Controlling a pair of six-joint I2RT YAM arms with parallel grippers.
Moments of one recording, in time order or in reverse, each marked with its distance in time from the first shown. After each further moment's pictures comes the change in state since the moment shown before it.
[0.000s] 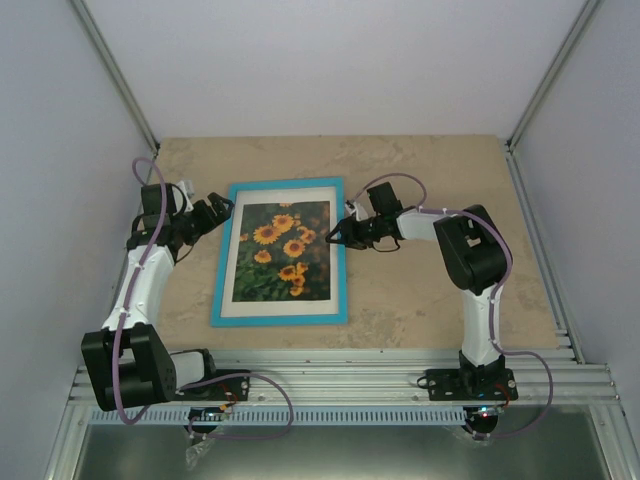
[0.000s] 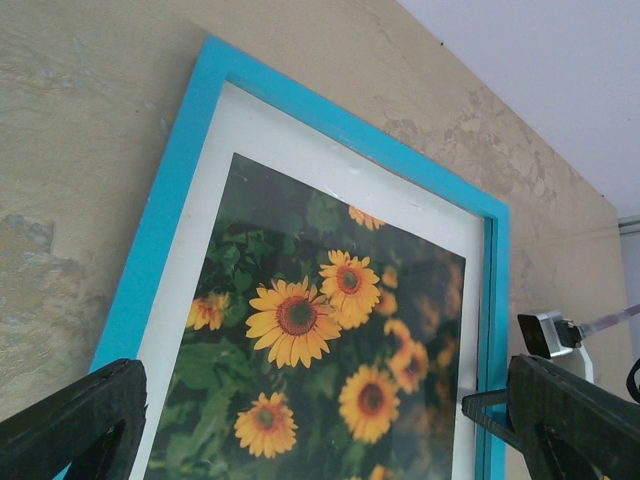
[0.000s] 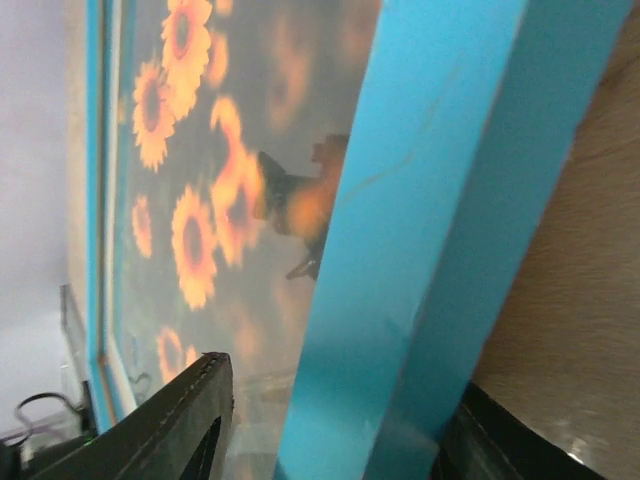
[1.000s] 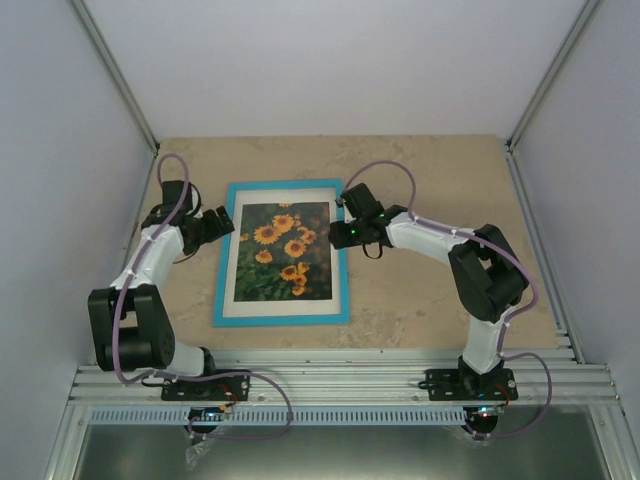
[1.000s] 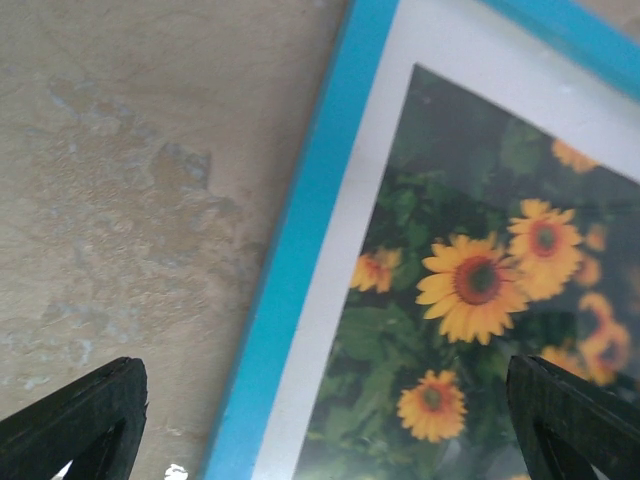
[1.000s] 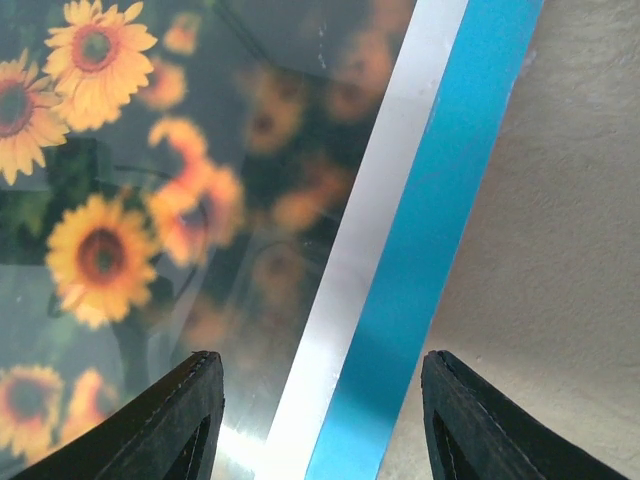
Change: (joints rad) left arm -0.069 0.213 0.080 -0.173 -0.296 0.111; right arm 0.212 -0.201 0.042 -0.255 0.696 -0.123
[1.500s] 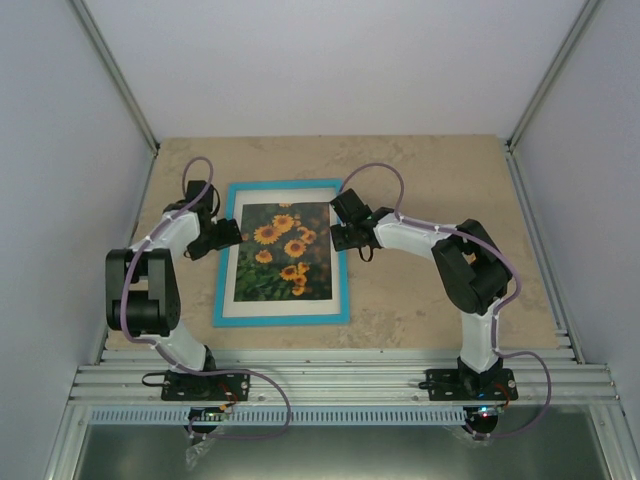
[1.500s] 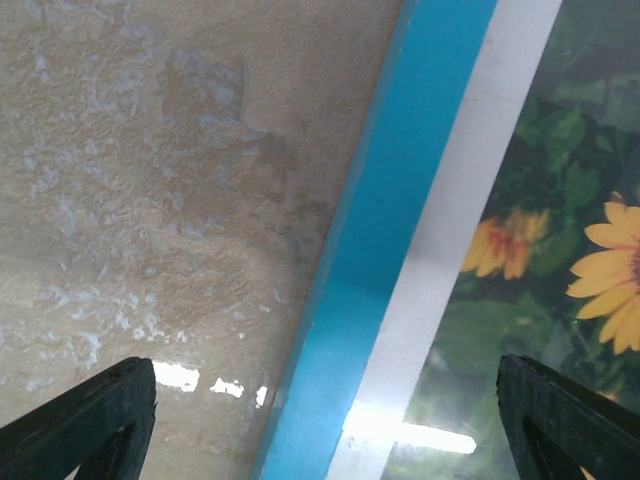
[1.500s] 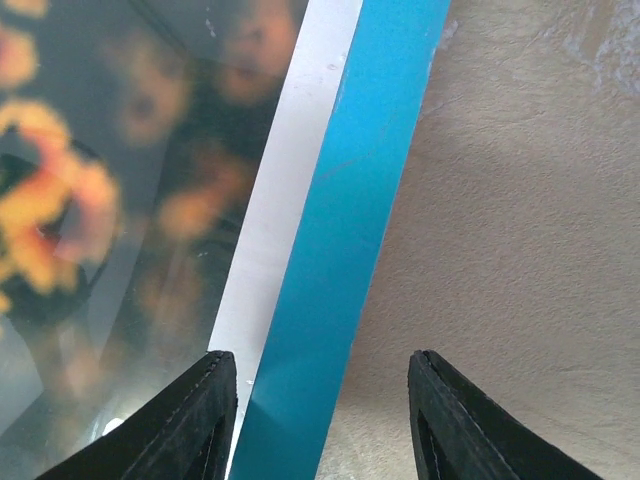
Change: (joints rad) left arm -0.069 0.192 0.060 -0.075 -0.132 0.024; right arm 0.031 0.084 0.036 -0.026 0.172 -0.004
